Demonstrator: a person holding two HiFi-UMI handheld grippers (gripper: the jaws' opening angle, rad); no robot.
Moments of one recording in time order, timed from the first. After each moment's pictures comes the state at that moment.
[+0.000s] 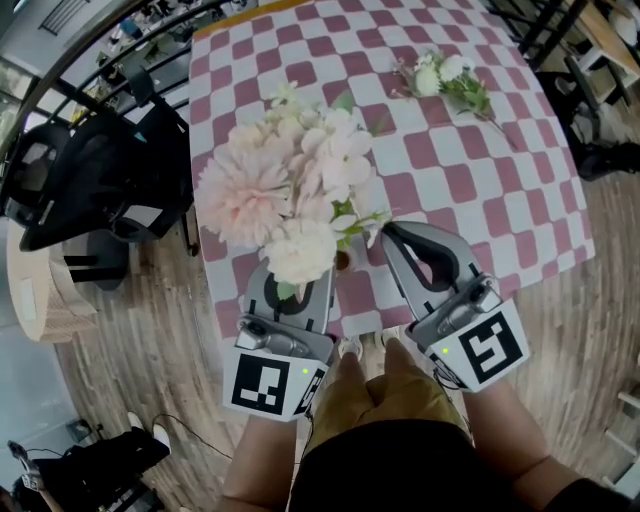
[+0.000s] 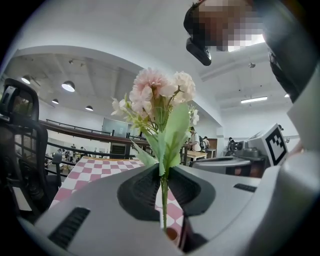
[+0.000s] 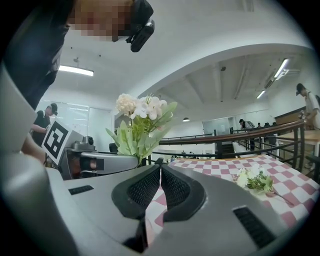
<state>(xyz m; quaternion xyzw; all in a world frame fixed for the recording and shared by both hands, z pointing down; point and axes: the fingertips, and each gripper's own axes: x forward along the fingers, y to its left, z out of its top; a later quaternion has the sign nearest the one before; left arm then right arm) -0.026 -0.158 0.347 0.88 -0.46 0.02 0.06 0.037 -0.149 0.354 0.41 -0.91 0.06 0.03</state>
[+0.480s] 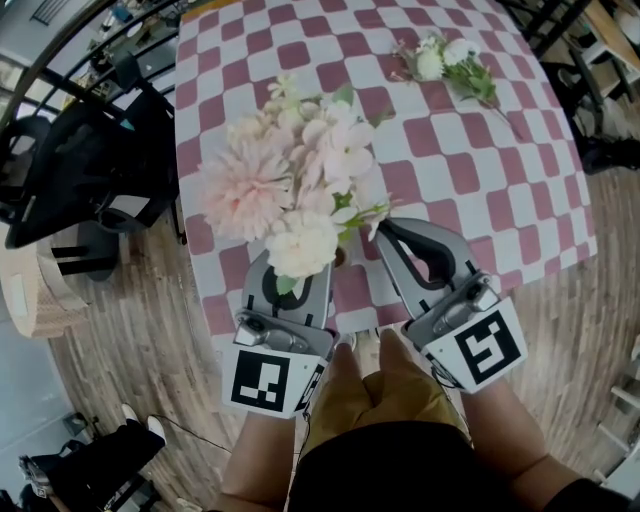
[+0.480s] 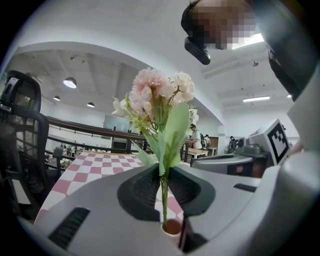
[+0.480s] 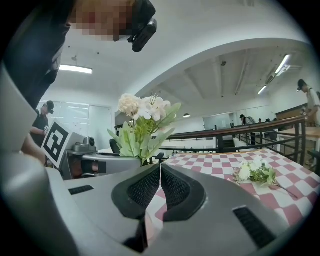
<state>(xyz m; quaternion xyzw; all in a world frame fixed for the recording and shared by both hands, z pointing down) -0.019 -0.166 0.385 0.88 -0.47 0.03 0.09 0.040 -0.158 0.385 0.41 -0.91 0.08 0.04</state>
